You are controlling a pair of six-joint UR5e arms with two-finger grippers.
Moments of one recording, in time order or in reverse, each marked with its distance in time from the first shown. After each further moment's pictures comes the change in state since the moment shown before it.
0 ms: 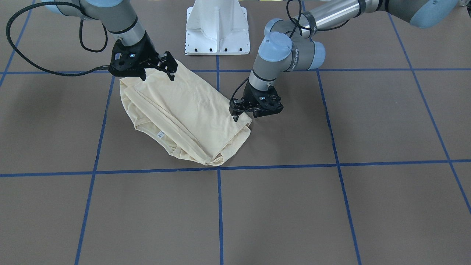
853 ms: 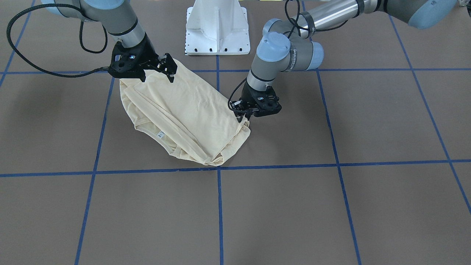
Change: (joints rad) left arm 0.000 -0.015 0.007 0.000 0.001 -0.009; right arm 0.001 0.000 -0.008 0.001 -0.003 0.001
